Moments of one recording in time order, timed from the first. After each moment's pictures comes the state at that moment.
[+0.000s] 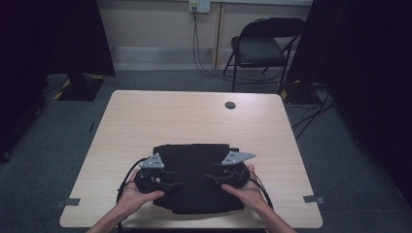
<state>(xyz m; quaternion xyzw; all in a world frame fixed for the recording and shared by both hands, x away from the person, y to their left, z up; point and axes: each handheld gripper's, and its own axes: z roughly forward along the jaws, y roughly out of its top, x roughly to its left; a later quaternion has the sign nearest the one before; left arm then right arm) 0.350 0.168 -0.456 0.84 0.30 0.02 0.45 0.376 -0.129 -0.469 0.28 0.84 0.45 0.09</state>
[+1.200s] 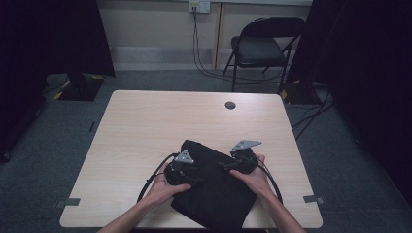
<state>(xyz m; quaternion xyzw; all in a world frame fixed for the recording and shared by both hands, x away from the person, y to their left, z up) 0.389 0.098 -0.492 0.87 0.28 0.02 0.40 0.429 -0.162 -0.493 0.36 0.84 0.39 0.12</state>
